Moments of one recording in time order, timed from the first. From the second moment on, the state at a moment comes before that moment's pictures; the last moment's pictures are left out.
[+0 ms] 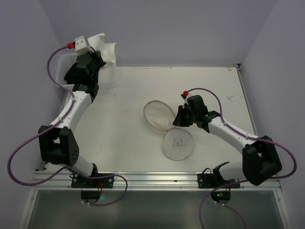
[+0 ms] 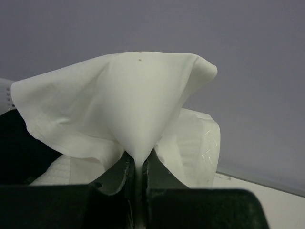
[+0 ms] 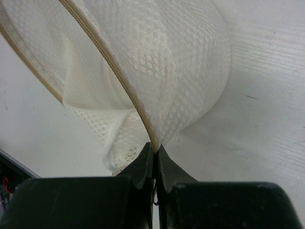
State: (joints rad) left arm -0.15 1.49 1.26 0.30 -0.25 -0.35; right arm 0.48 1.35 0.80 -0.28 -0.21 0.48
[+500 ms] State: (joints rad) left arm 0.01 1.97 1.60 0.19 -0.19 -0.22; right arm 0.48 1.35 0.85 -0.33 -0.26 0.40
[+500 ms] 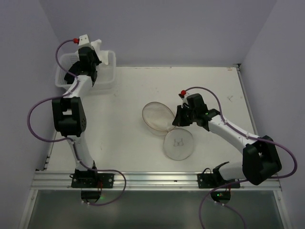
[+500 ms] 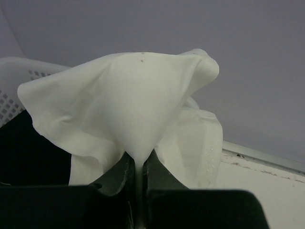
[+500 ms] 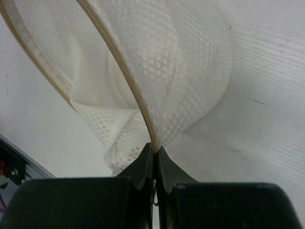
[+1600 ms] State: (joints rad) left arm -0.23 1.49 1.15 -0.03 0.12 -0.23; right arm 0.48 1.66 1.27 -0.56 -0.32 0.06
